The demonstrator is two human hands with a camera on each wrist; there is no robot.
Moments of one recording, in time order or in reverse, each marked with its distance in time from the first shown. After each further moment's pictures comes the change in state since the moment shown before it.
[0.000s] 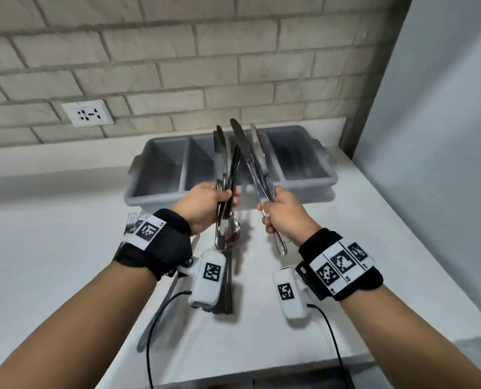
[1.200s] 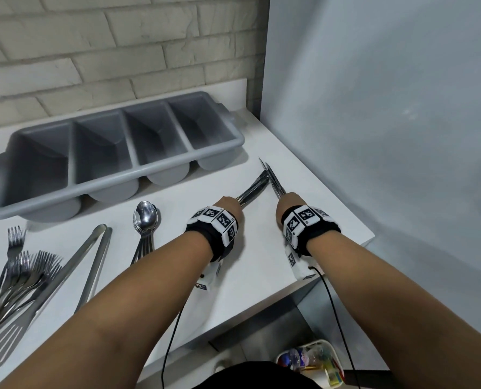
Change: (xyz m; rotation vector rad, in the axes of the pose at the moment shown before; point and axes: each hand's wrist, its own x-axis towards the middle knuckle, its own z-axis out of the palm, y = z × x) left_hand 0.058 -0.110 0.164 1.543 -0.269 -0.040; right_hand -0.027 0.112 -0.129 -0.915 0.319 0.515
